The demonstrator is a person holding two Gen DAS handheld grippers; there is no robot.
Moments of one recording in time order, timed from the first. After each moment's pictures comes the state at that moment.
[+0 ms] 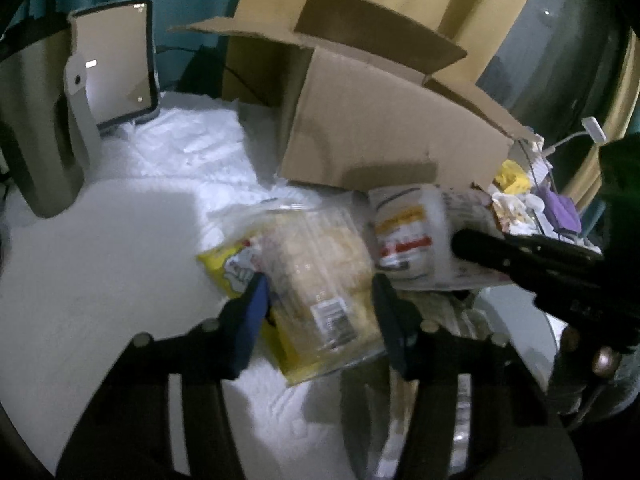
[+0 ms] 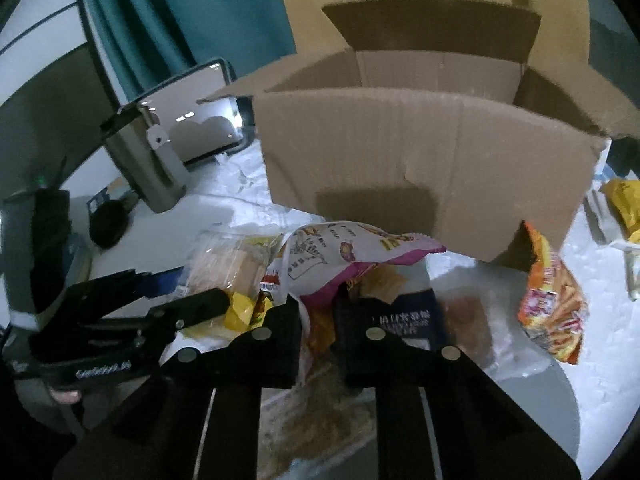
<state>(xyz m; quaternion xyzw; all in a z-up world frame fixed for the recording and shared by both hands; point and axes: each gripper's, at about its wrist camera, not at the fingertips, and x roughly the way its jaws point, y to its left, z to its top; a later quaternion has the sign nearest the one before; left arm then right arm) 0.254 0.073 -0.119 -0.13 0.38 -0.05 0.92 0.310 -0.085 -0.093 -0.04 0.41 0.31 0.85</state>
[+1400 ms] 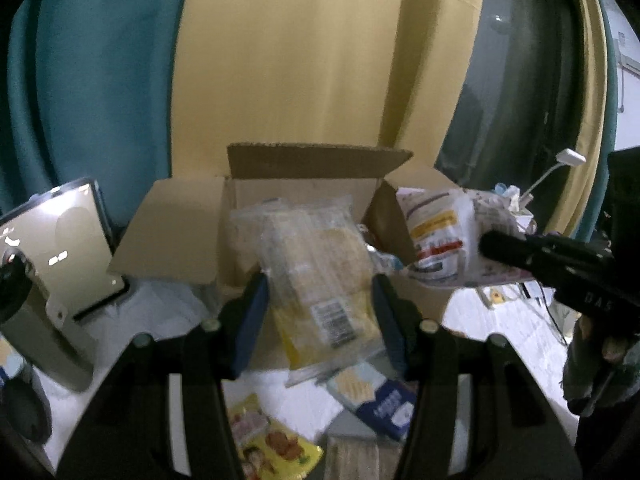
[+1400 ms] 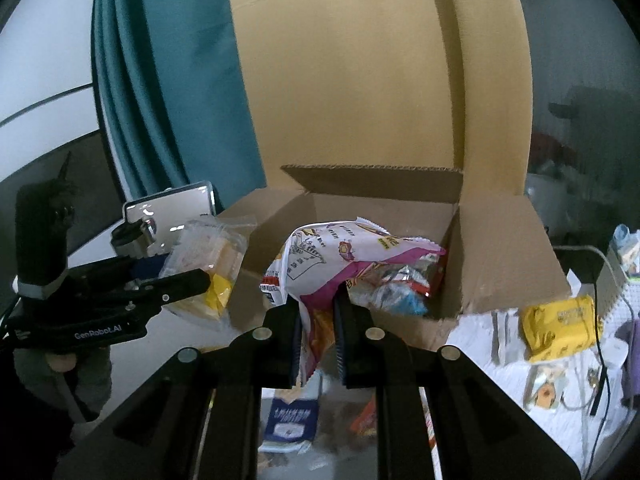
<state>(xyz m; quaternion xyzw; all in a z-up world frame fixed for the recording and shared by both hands) 0.319 0.026 0.006 -0.05 0.26 -0.06 0.96 0.347 -0.160 0.026 -0.03 0.27 0.31 0.91</state>
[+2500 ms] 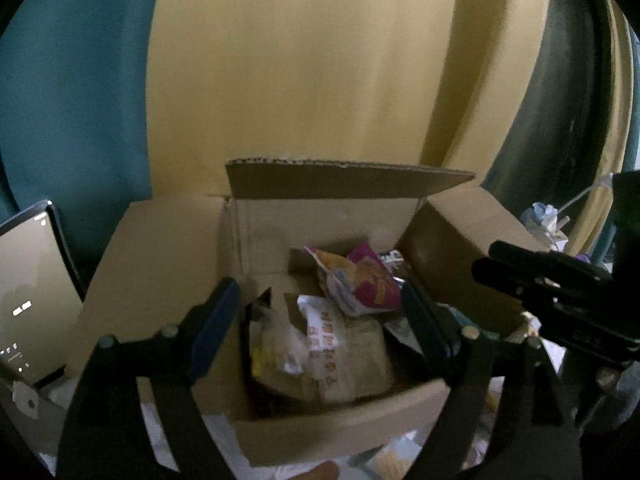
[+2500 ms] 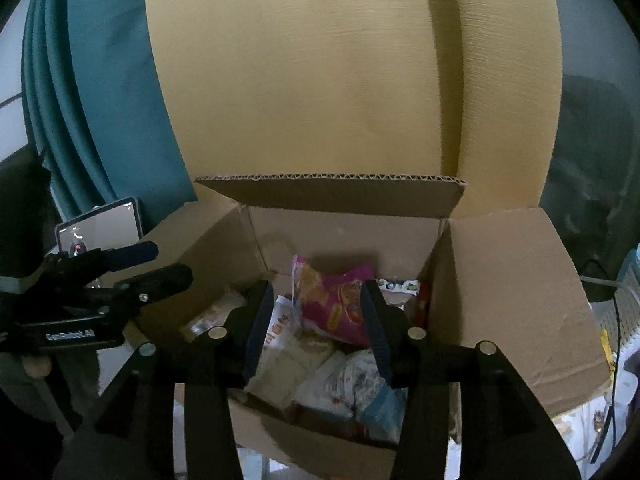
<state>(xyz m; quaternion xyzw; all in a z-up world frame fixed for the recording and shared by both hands) 0.422 0.052 0.001 -0.06 0.28 -0.06 0.96 0.458 -0.133 0.001 -0.03 0.29 0.25 0.92</state>
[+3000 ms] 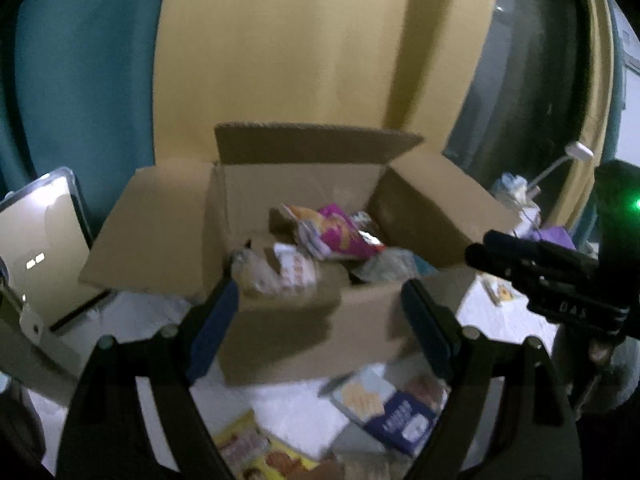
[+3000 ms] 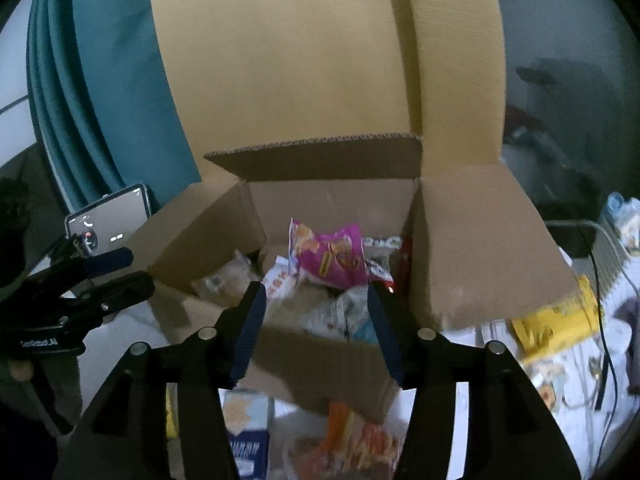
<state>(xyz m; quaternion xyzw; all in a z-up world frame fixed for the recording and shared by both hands) 0.348 0.027 -0.003 -0.05 0.30 -0.08 0.95 0.402 -0.167 -0.009 -0.01 0.30 0.23 0.92</state>
